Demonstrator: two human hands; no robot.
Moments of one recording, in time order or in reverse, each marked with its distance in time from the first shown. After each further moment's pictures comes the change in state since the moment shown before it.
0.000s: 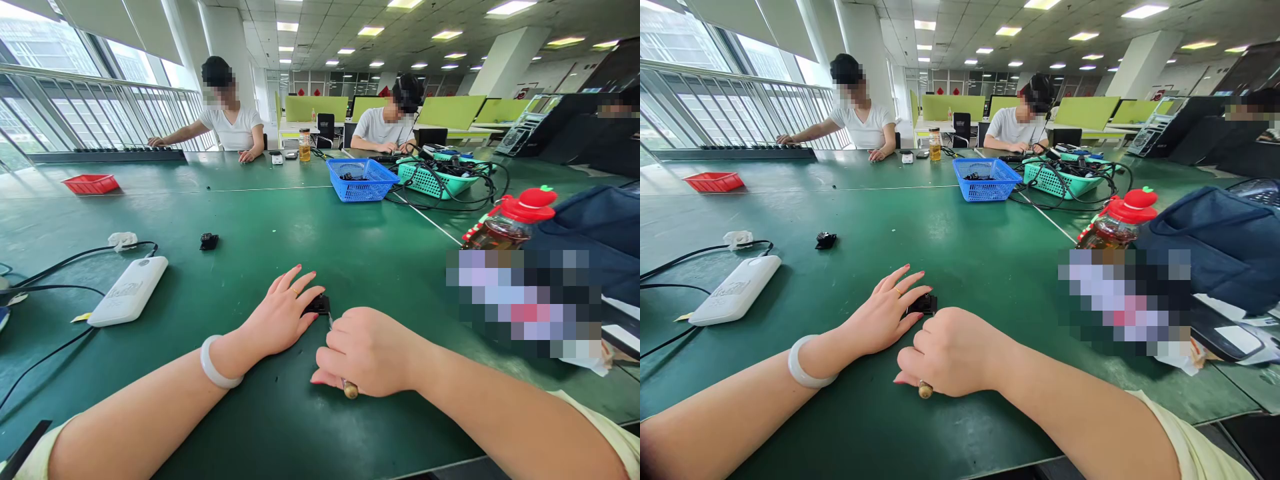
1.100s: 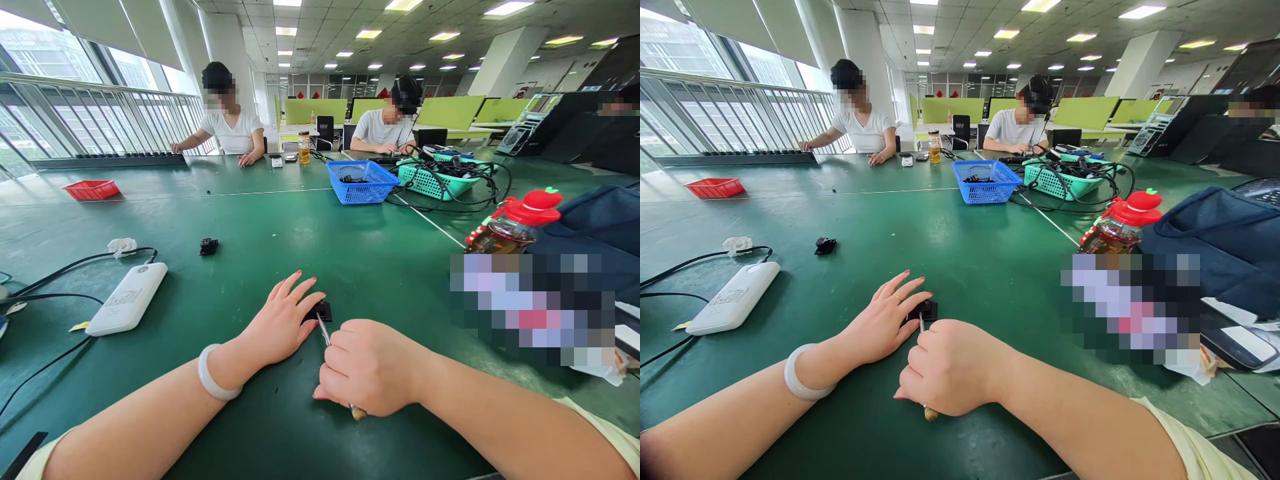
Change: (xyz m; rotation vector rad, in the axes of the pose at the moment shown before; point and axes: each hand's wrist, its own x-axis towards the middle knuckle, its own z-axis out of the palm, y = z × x) left_hand 0.000 0.000 0.000 -0.005 0.003 -0.003; right_hand 0.002 0.001 0.002 -0.035 0.057 -0.098
